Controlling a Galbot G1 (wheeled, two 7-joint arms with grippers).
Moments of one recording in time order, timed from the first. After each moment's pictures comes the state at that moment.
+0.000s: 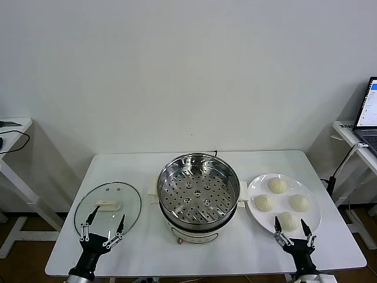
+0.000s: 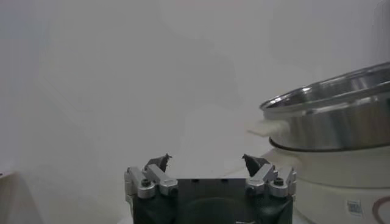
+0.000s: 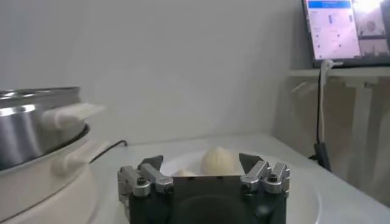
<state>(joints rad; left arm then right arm) 1.74 -1.24 -0.63 -1.96 0.01 -0.36 0.03 -1.57 1.03 0.55 1.84 0.54 0.20 0.26</state>
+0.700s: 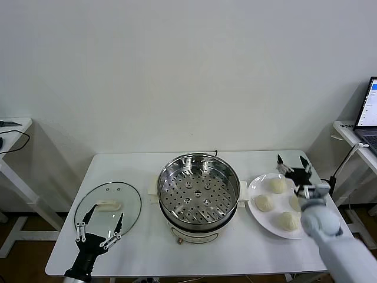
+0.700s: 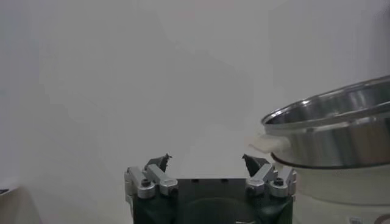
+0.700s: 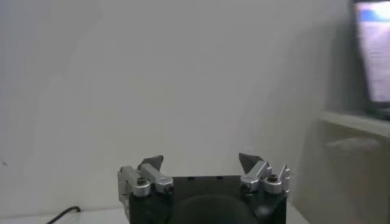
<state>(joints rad) 1.78 -1.25 -0.64 -2.02 0.01 -0.37 0.03 -0.73 0.76 0.12 1.30 0.72 -0.01 -0.12</state>
